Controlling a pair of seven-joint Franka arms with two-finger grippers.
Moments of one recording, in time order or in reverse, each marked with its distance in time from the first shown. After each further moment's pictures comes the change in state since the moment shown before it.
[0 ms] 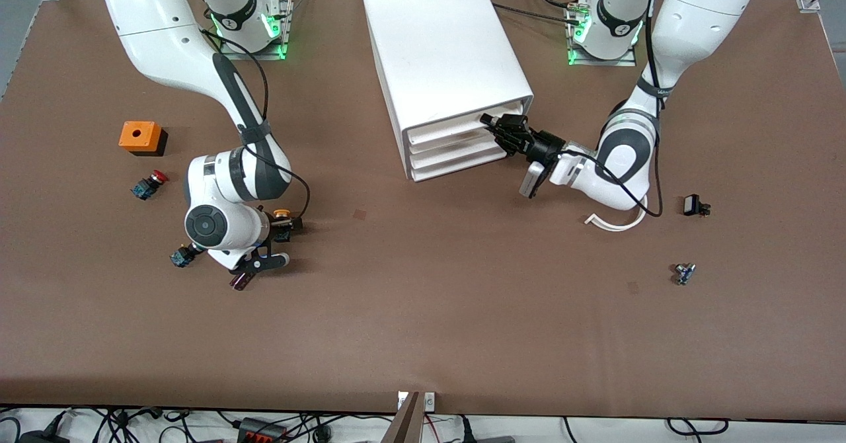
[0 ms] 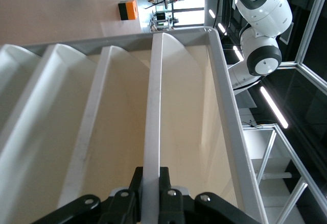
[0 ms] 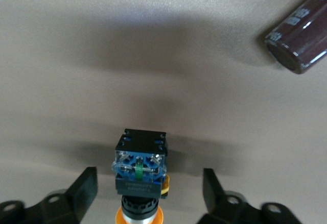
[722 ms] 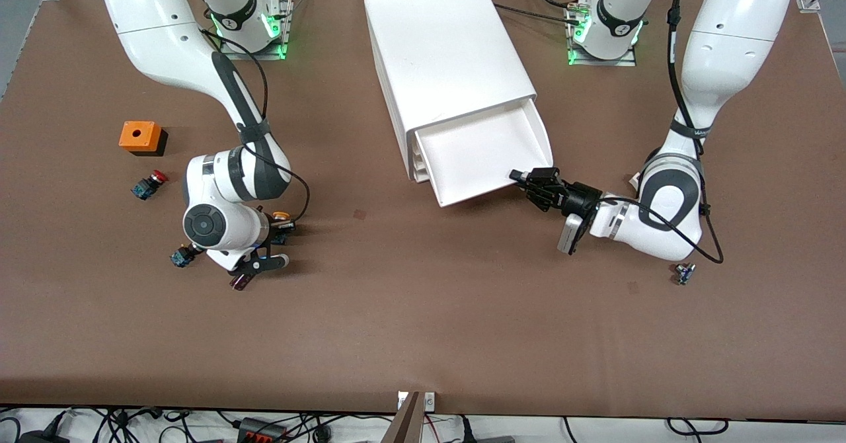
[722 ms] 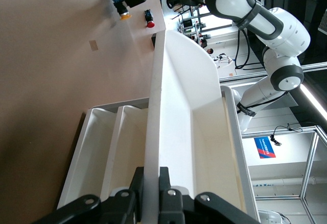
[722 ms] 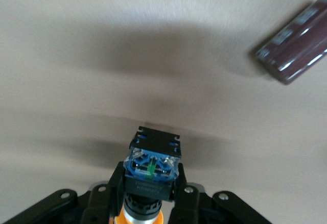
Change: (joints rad) left arm 0.095 0.172 0.021 0.365 0.128 -0.013 -0.065; right arm 0.001 -0.023 0.000 0.020 -0.001 -0.001 0.000
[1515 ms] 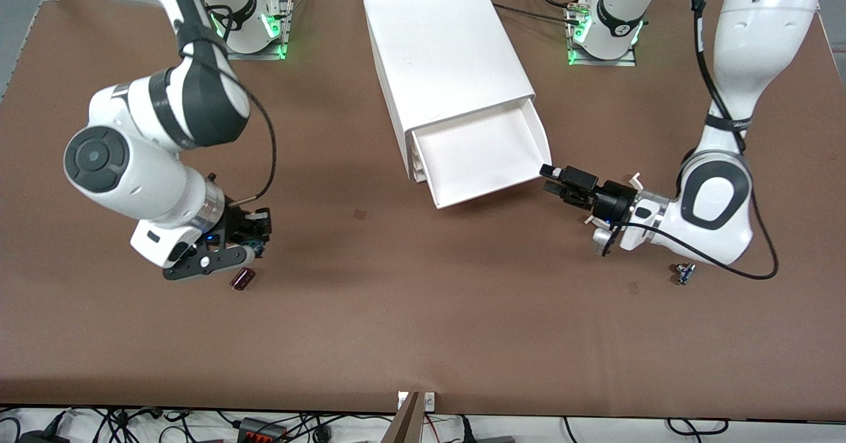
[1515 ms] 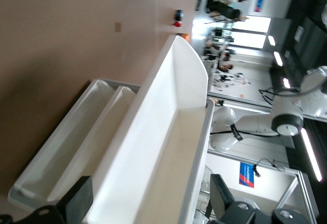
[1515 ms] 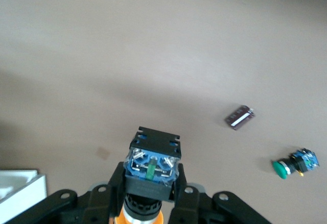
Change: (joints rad) left arm 0.052 -0.110 0.013 0.065 0.104 -0.082 -0.510; right arm 0.059 -0.152 0.003 0.408 0.005 -0.322 0.000
